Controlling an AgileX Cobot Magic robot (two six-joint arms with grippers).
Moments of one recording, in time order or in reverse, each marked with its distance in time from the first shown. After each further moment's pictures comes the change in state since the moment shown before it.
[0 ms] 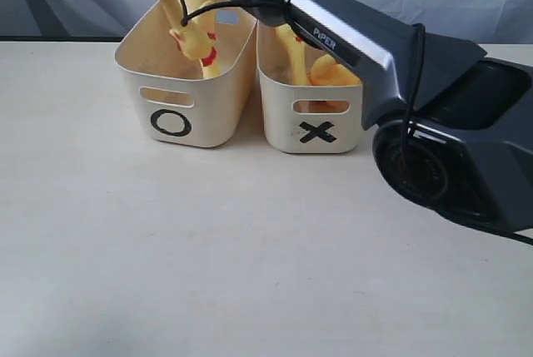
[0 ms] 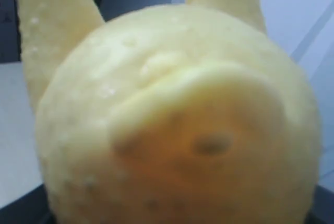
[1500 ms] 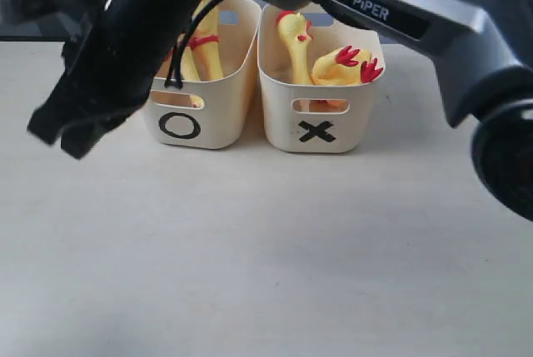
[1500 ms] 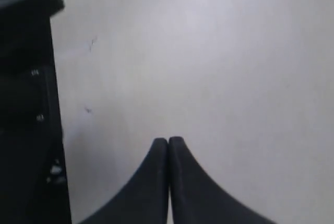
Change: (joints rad) left arm 0.000 0.000 0.000 0.000 0.000 0.000; right arm 0.119 -0.305 0.414 0.630 0.880 -0.295
